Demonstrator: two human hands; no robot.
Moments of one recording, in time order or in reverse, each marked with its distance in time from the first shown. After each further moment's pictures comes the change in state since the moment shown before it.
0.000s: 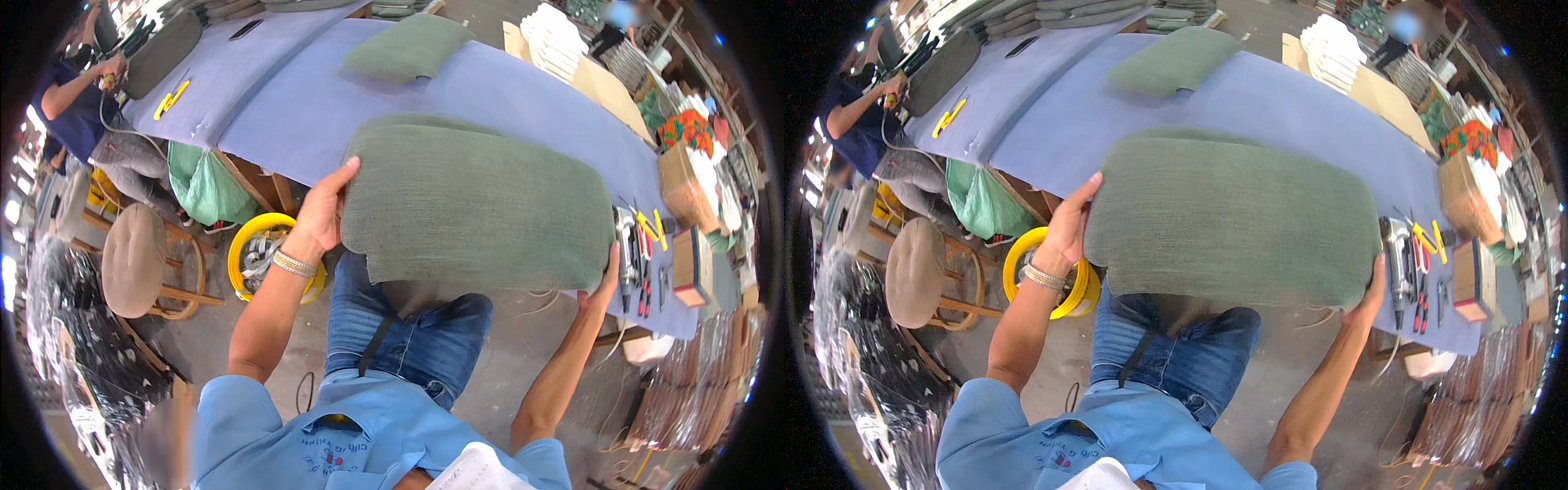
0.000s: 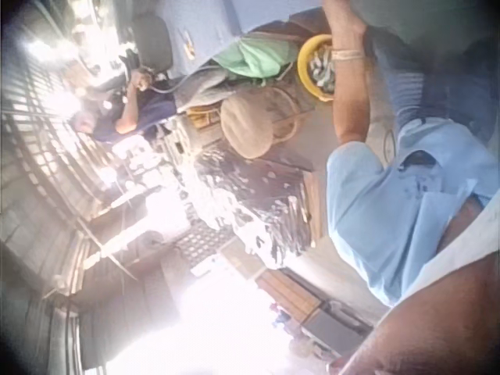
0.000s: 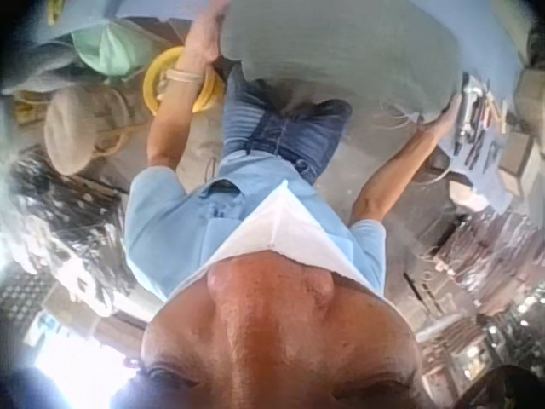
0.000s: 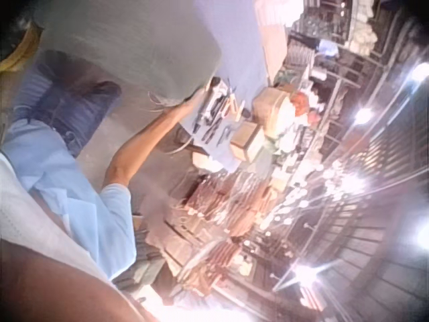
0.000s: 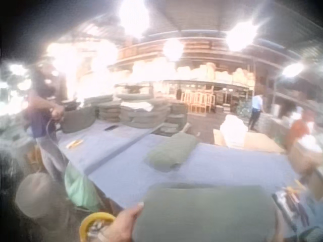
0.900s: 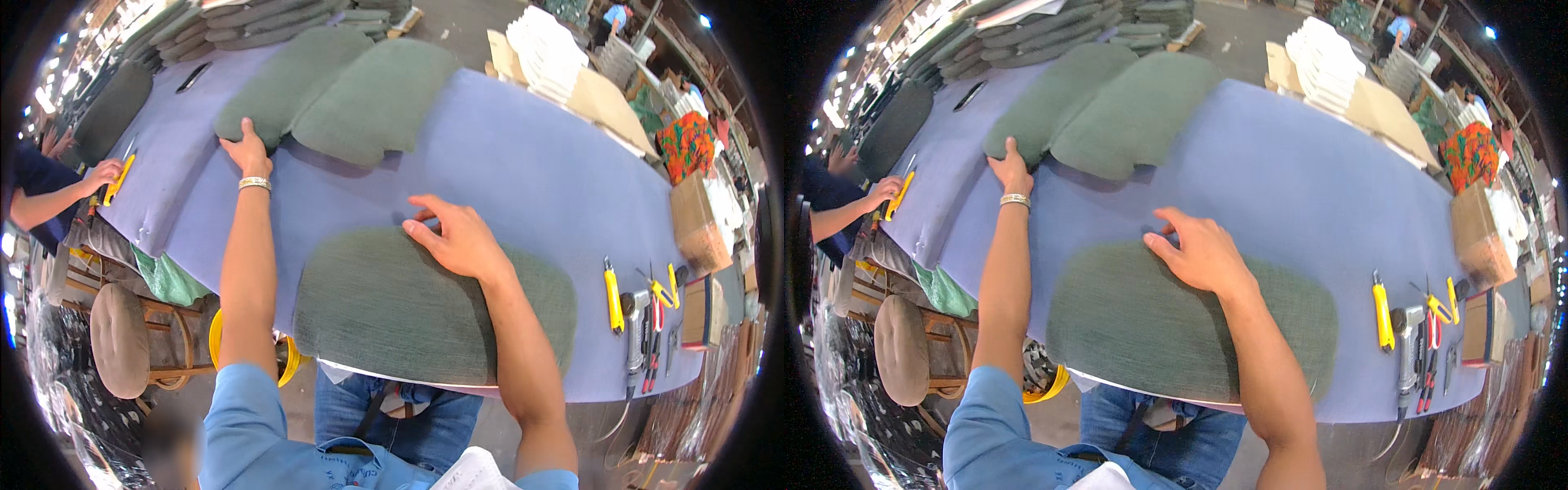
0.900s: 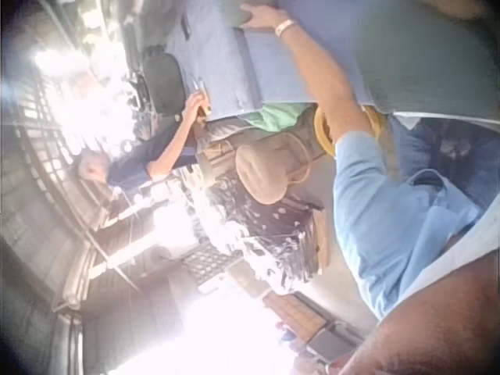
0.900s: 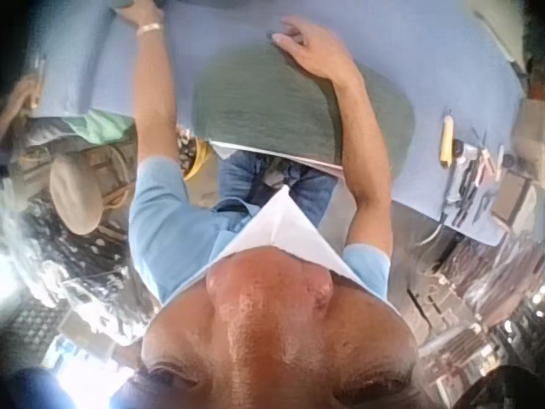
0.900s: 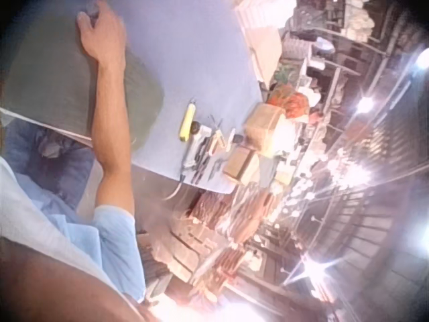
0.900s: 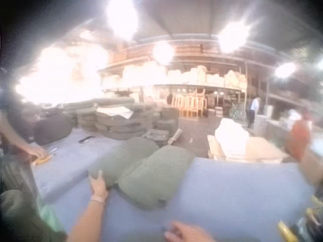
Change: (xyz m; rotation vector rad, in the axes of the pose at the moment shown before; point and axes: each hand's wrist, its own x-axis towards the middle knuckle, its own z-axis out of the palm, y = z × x) left_hand 0.363 0.176 -0.101 0.304 0.851 0.994; right_hand 0.081 0.091 0.317 -1.099 -1.045 -0.357
